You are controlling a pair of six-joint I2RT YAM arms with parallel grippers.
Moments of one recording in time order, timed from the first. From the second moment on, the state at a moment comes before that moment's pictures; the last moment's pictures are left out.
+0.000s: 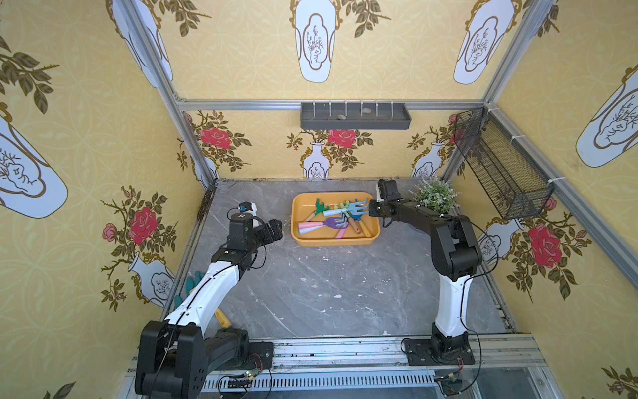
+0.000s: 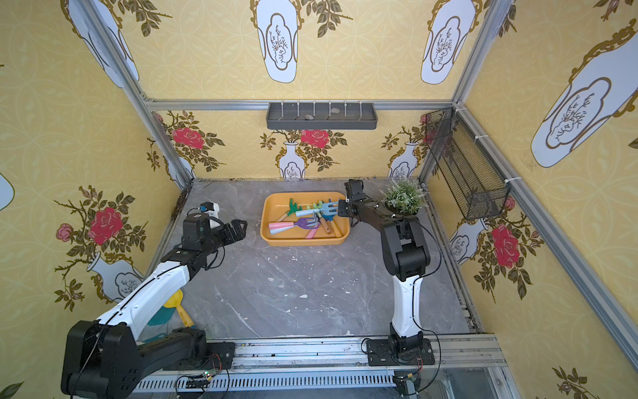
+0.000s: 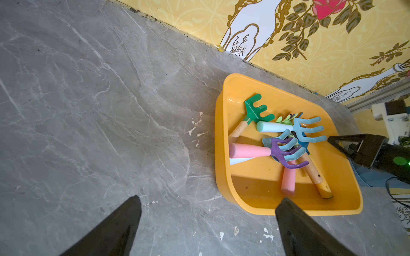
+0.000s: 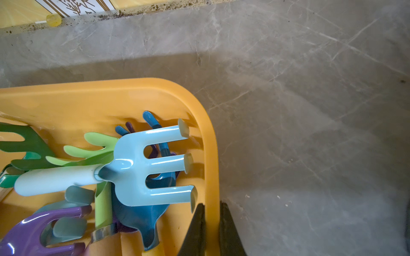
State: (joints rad) left arm -0.16 1.21 0.73 -0.11 0.12 -0.44; right arm 0.35 2.09 1.50 -0.25 0.01 0.26
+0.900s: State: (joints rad) left arm -0.31 1.72 1.37 -0.34 0.18 0.06; right arm 0.33 2.28 1.76 -0.23 -0.02 0.26
